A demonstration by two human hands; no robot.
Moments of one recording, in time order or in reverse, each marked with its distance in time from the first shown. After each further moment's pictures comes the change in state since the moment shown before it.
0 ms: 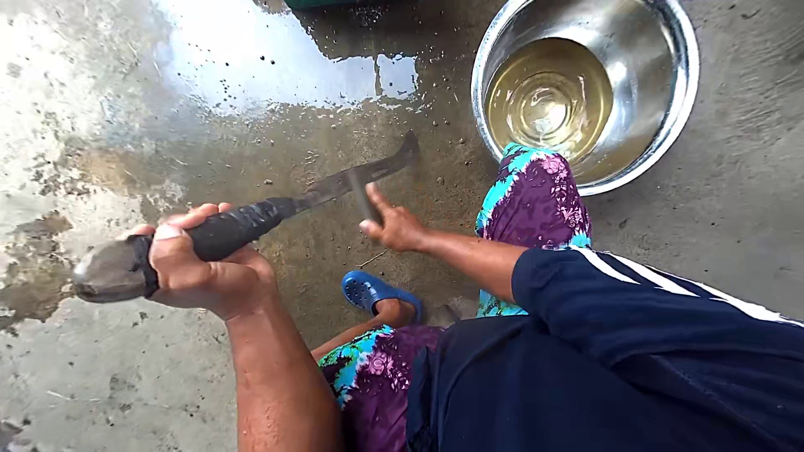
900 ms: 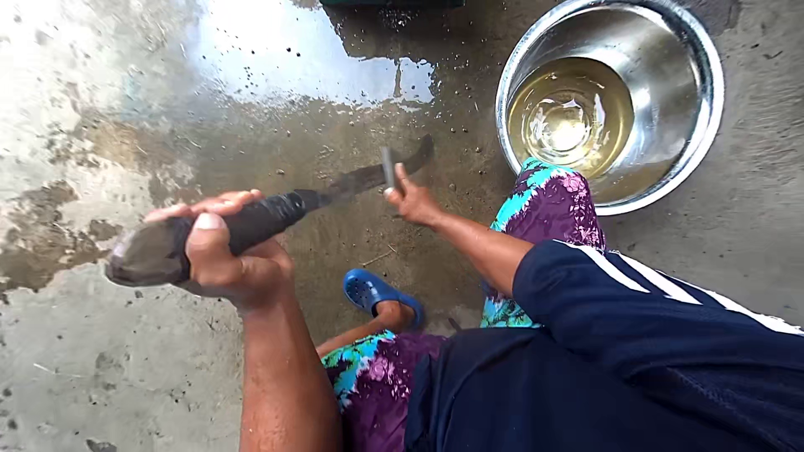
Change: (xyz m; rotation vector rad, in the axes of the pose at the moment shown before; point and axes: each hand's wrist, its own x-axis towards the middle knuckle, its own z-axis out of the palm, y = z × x) left_hand -0.003 -0.008 -0.009 -0.096 -0.157 0.077; right_hand 0.043 0.015 -0.023 -0.017 0.039 0.110
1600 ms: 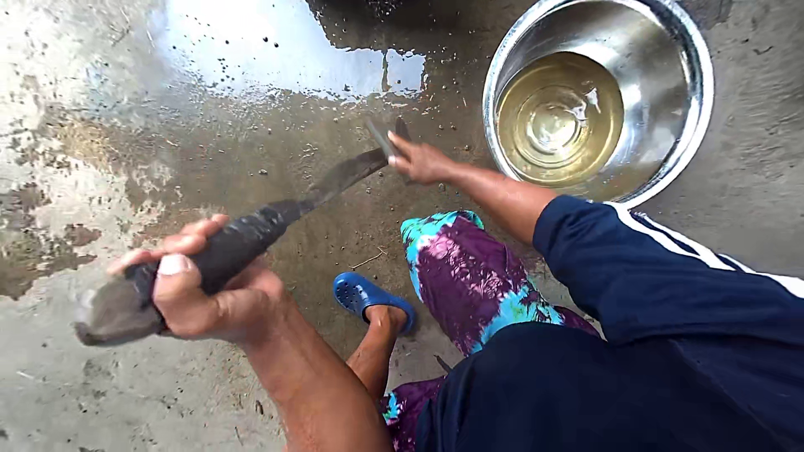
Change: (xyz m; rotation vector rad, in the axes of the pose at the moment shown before) left_hand -0.020 0.004 0.017 0.029 0.122 0.094; right_hand 0.050 0.006 -0.096 -0.277 -0.125 -0.258
